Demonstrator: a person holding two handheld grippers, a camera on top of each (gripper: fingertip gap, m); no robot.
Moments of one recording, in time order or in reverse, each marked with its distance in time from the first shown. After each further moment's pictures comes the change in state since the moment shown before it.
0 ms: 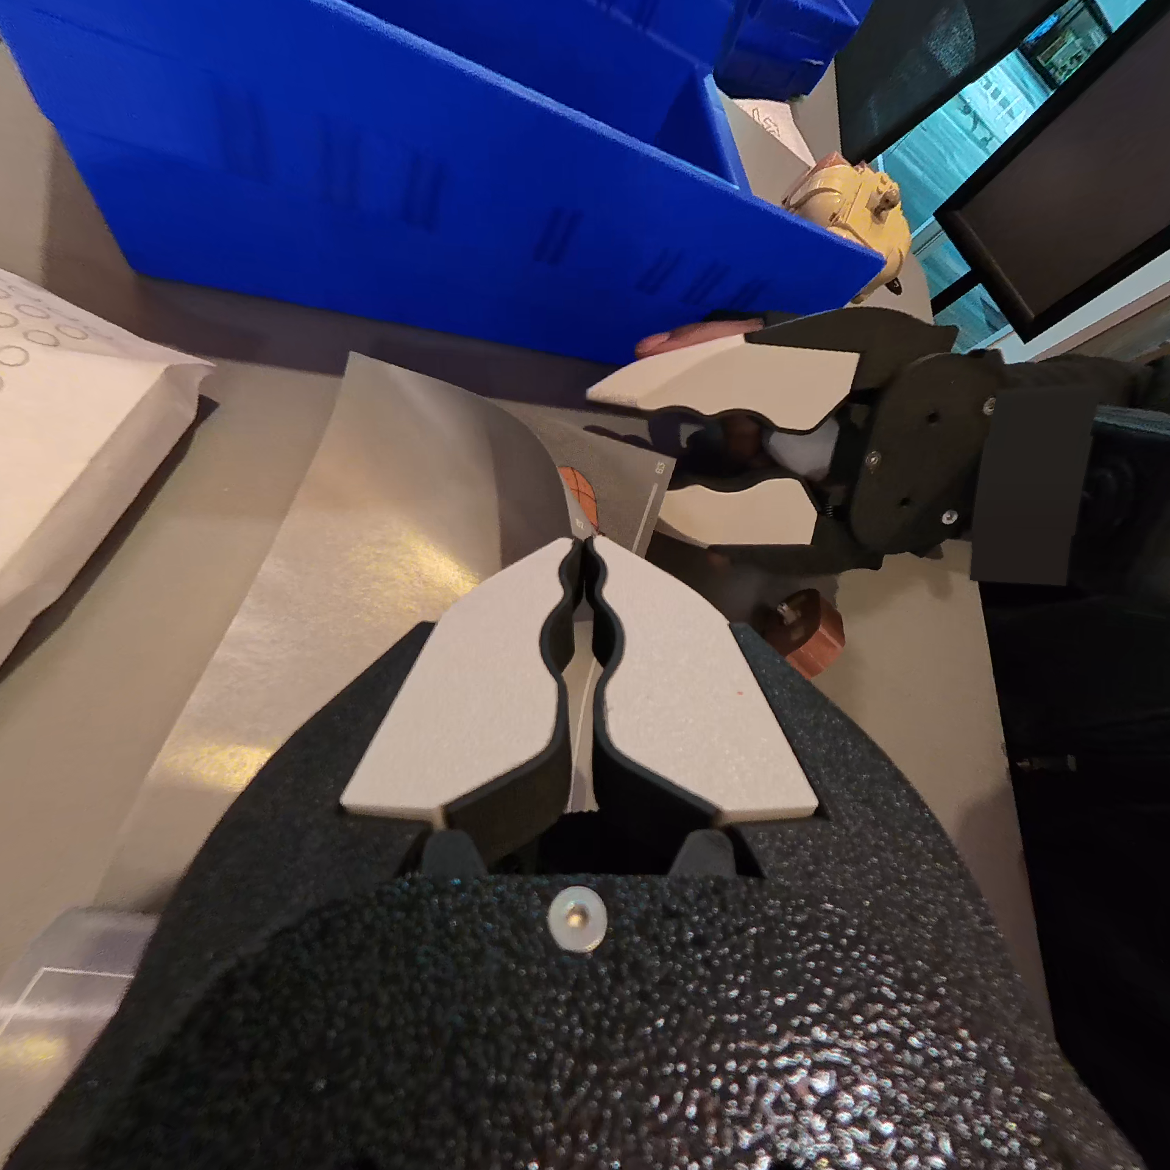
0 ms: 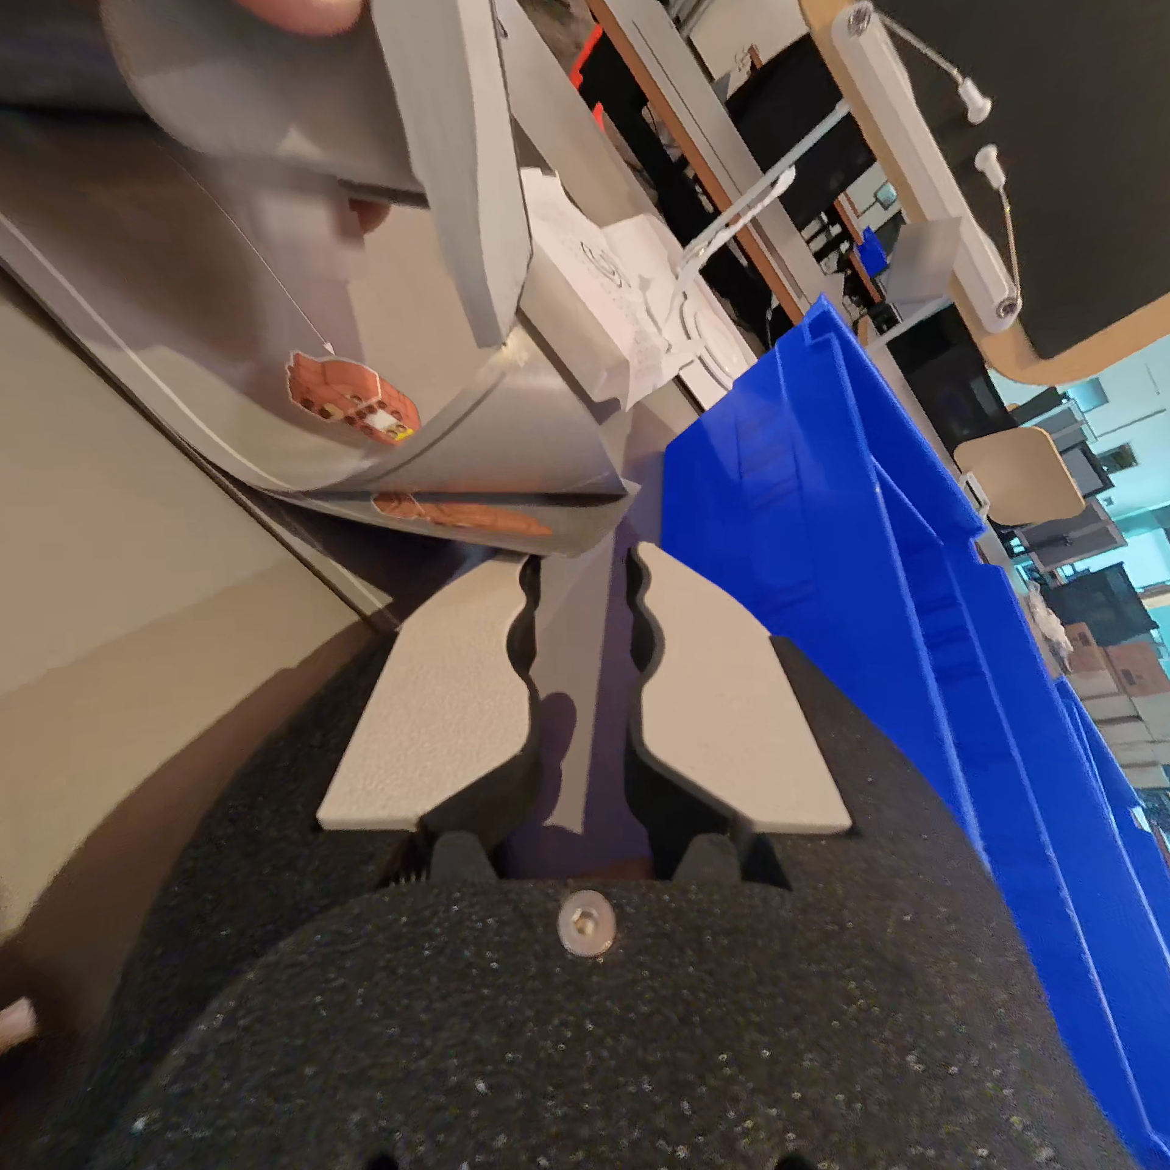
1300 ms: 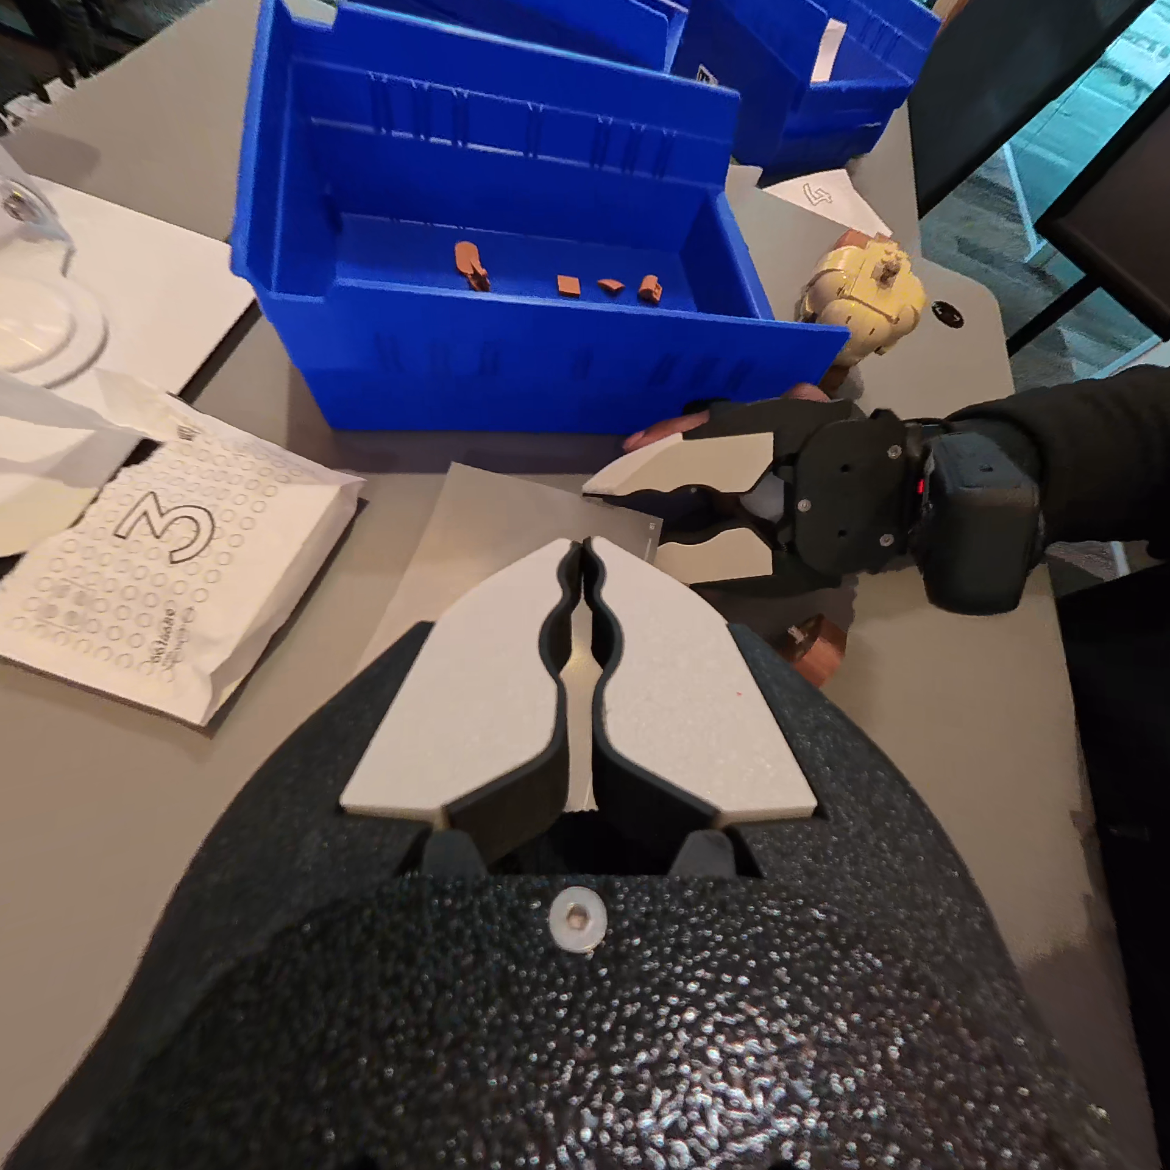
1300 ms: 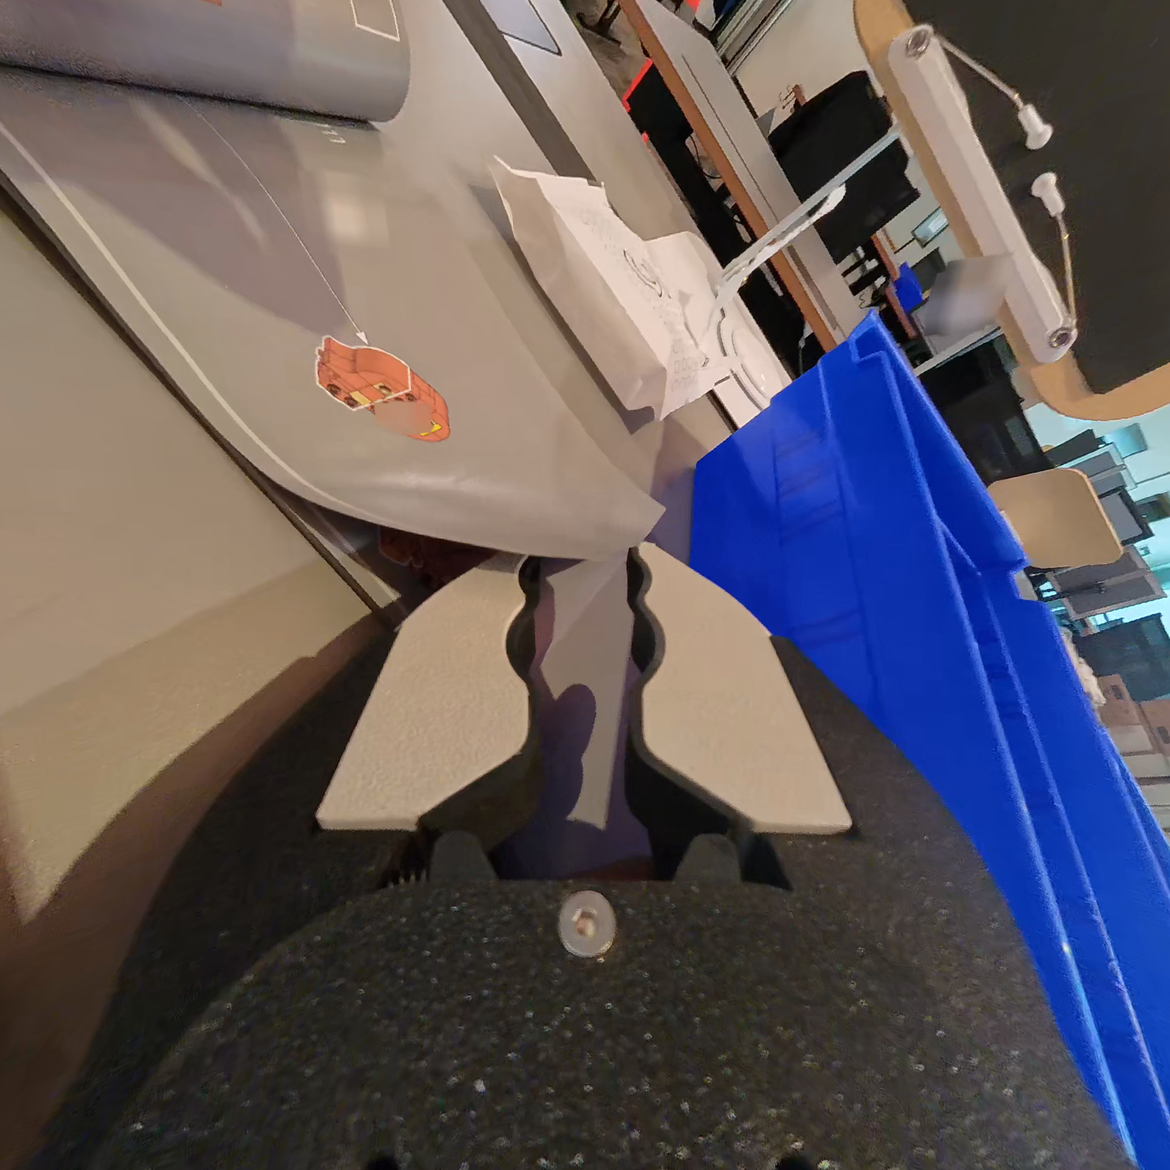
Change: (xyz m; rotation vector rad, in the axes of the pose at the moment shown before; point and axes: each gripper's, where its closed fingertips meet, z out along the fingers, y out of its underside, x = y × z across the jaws) left arm 0.015 -0.038 -0.050 0.089 -0.190 0.158; right arm -0.008 0.003 0.008 0.036 -0.060 -0.035
